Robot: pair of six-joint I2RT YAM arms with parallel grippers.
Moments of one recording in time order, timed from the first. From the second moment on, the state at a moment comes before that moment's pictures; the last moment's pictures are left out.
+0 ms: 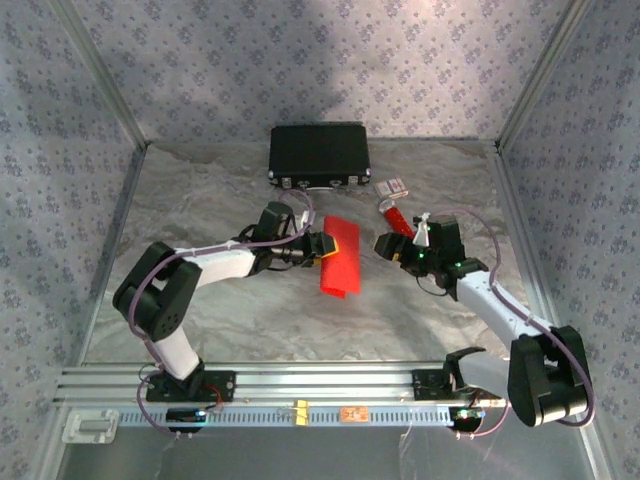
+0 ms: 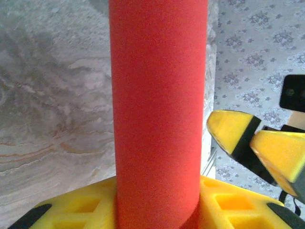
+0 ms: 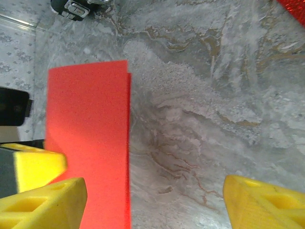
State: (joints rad) left arm -0.63 1.72 0.86 0.24 0.64 -1.05; right arm 0.24 1.17 0.59 -0.14 -0.46 0.71
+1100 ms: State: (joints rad) left arm -0.71 1.83 0.85 0.22 0.51 -1.07; right arm 0.36 1.30 0.63 -0.11 -0.48 0.67
